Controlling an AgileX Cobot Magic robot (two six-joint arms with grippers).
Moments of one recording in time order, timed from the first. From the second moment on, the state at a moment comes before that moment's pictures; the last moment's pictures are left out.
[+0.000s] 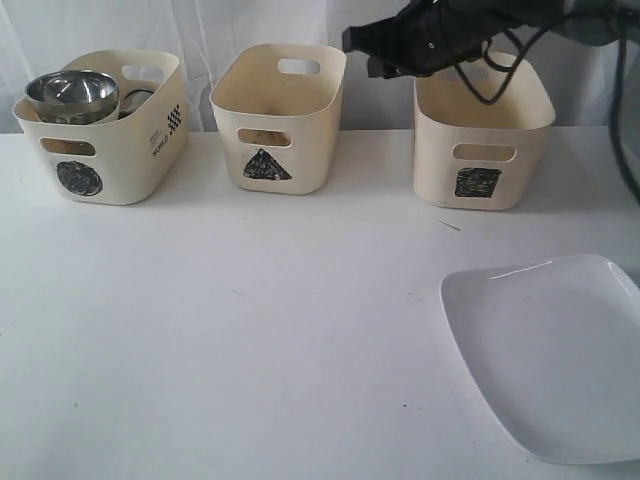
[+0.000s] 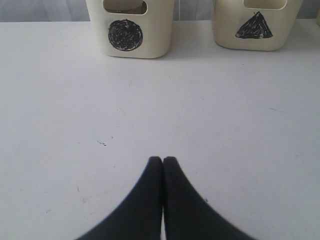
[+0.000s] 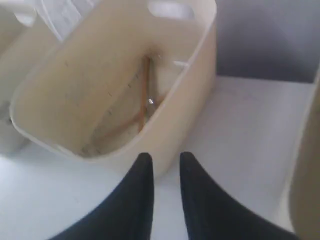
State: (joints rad) left arm -0.07 0.00 0.02 -0.23 0.34 0.18; right arm 0.12 2.11 -1.94 0.40 0.61 -0.22
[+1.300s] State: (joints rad) left arm -0.07 0.00 0.02 -0.23 0.34 0.18; right arm 0.66 1.69 -0.85 -0.62 0.88 0.49
